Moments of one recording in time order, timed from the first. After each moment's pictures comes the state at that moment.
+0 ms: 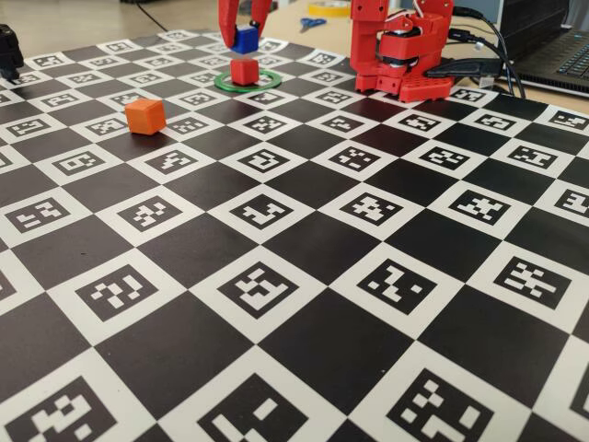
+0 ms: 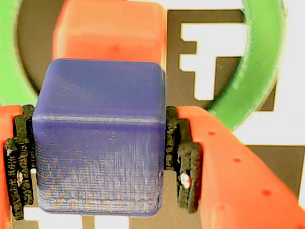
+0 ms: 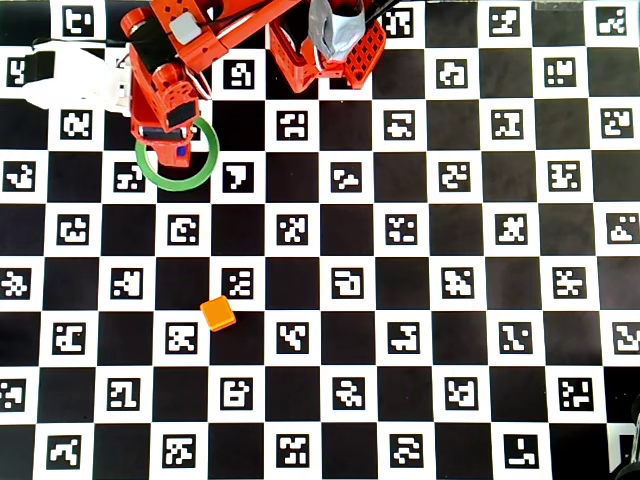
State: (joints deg) arm 62.0 107.5 123.2 66.9 -61.3
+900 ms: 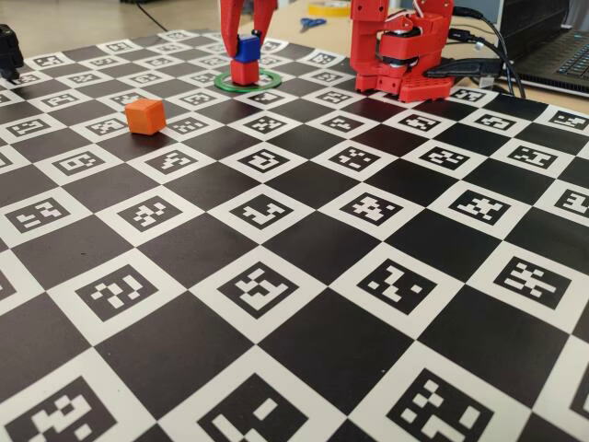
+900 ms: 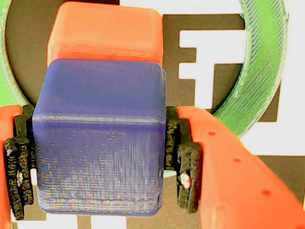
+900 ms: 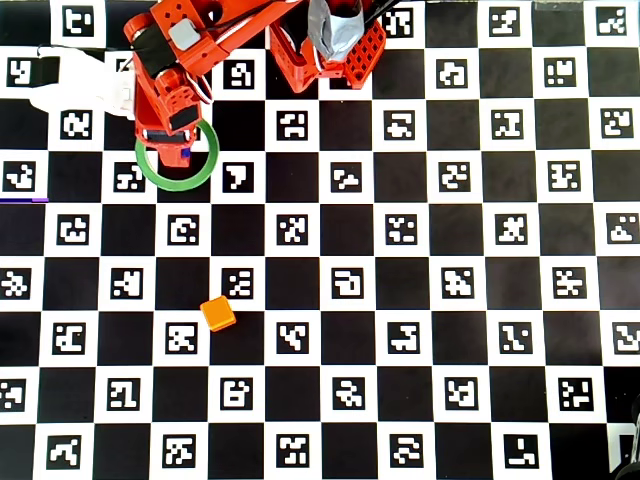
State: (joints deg) arm 62.0 106.5 125.4 63.7 -61.2
